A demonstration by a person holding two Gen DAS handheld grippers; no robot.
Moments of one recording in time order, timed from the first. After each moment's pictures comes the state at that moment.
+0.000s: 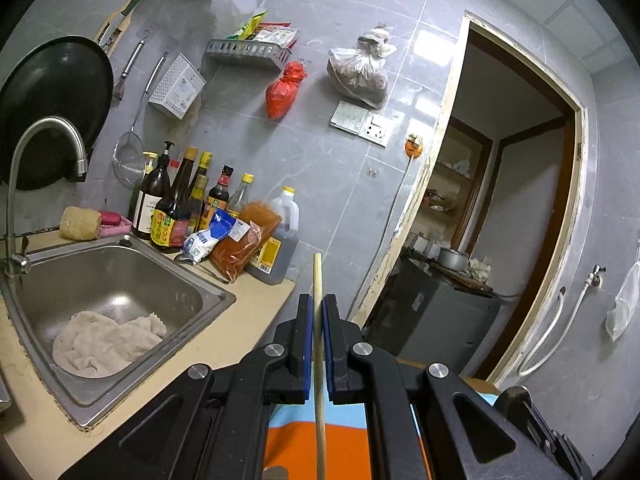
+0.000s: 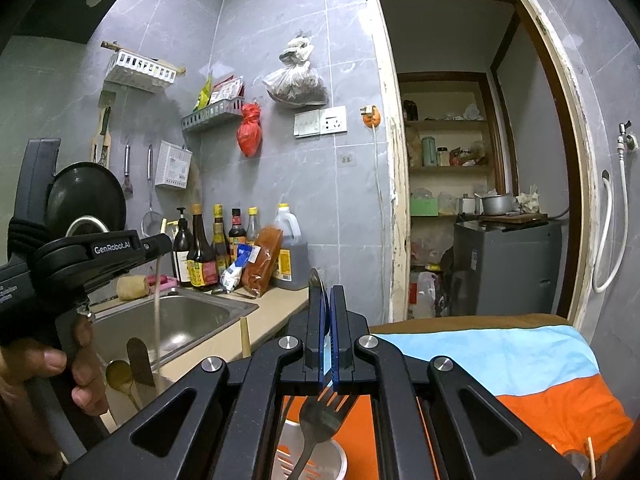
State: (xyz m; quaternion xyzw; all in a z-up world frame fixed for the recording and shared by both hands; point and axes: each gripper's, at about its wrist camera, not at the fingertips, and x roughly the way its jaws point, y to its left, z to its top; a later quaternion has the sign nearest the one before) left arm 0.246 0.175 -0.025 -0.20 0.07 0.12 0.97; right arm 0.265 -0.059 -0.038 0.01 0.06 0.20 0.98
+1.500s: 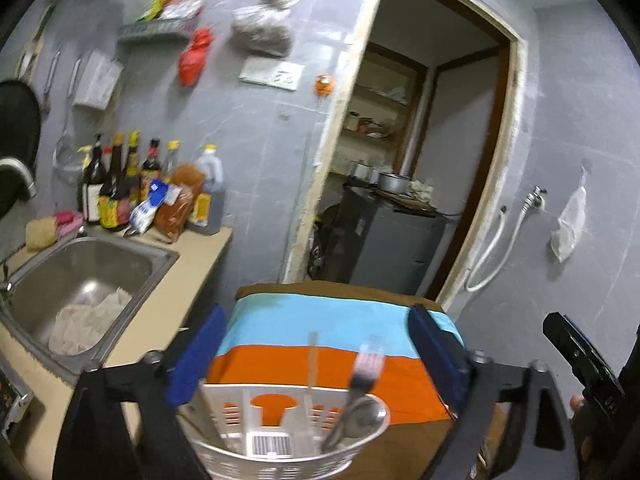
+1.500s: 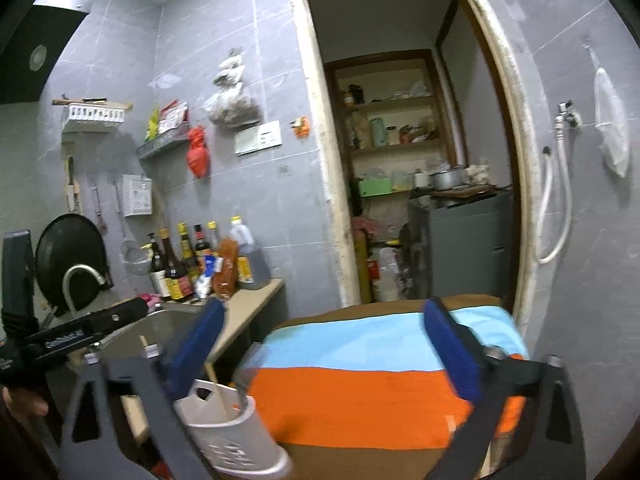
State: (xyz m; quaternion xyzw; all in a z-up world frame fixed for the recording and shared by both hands) left arm 0.204 0.084 0.021 -0.13 0.18 0.00 0.98; right arm 0.211 -0.186 0.032 0.06 0.12 0.12 0.98
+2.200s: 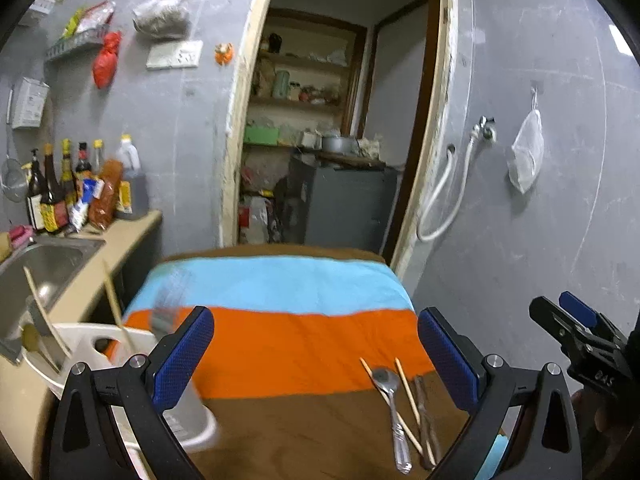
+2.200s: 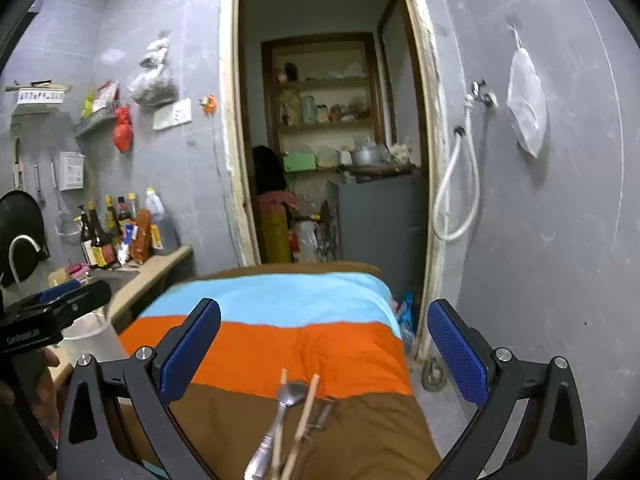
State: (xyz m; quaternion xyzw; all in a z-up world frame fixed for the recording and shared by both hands) left arm 0.216 -0.087 -0.014 -0.07 0.22 -0.06 0.97; right arm 0.208 -0.356 0.000 0.04 0.18 0.02 0.98
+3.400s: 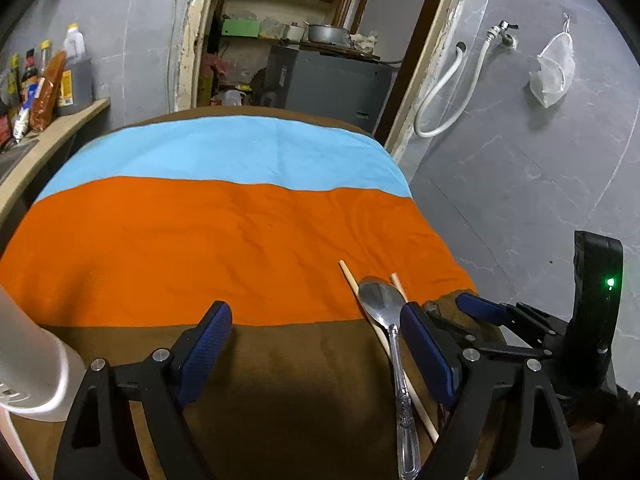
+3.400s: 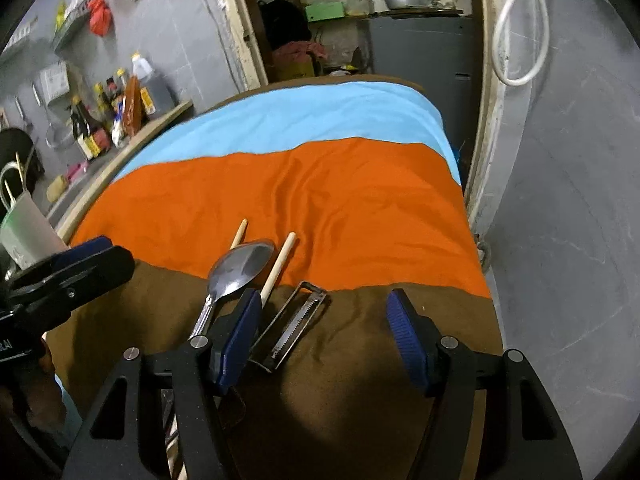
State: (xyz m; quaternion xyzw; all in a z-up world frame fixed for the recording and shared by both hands) left arm 0.306 -0.139 -0.140 -0.09 0.39 -0.11 0.91; right arm 0.317 -0.342 -0.187 0.02 0.44 0.11 0.89
